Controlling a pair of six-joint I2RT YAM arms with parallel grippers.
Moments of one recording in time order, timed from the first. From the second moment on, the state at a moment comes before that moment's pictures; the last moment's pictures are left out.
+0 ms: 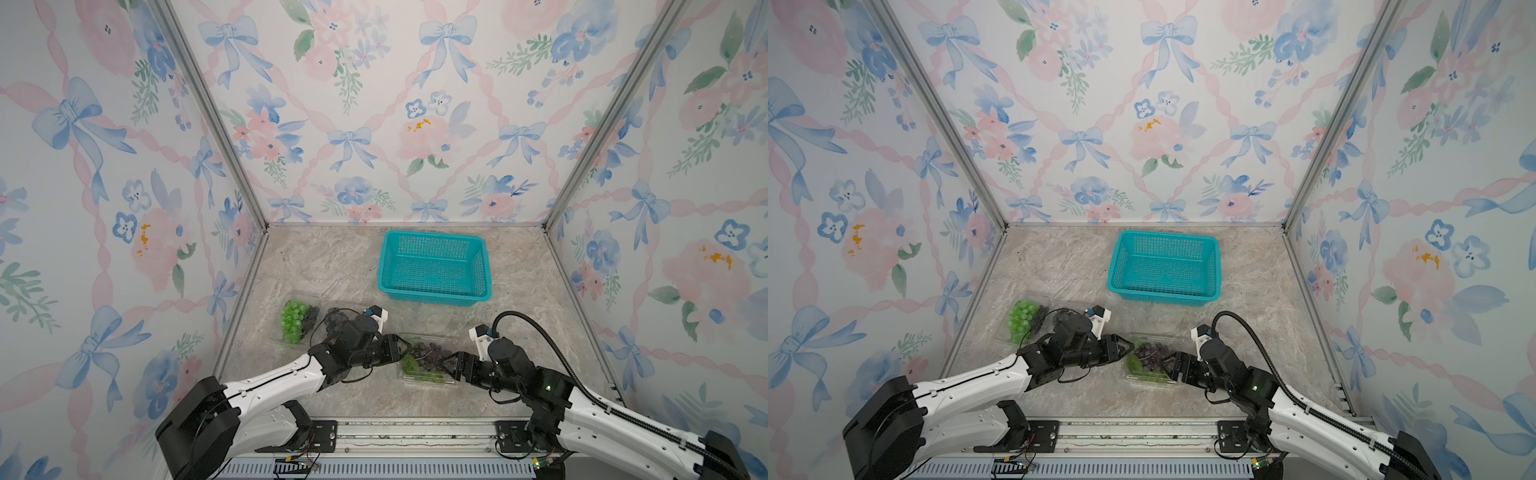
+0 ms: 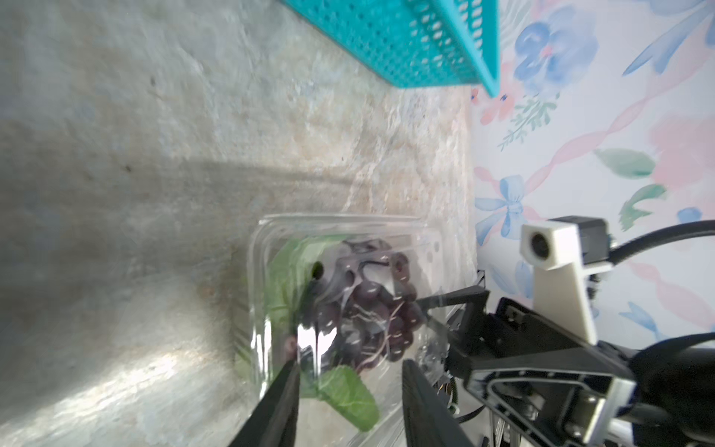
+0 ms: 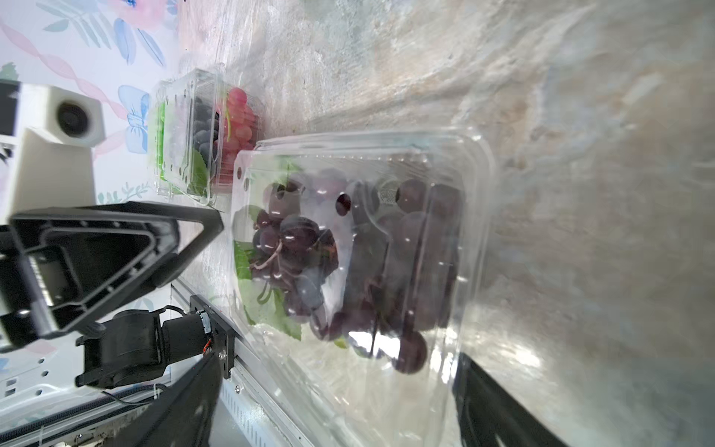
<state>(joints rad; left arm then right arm) -0.80 1.09 0.47 0.04 0.25 -1.01 0.86 0.92 0.49 -0.25 -0.16 1.04</state>
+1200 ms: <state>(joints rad) -0.90 1.38 0.70 0.03 0.21 -0.88 0.62 1.02 0.37 -0.01 -0.41 0.88</state>
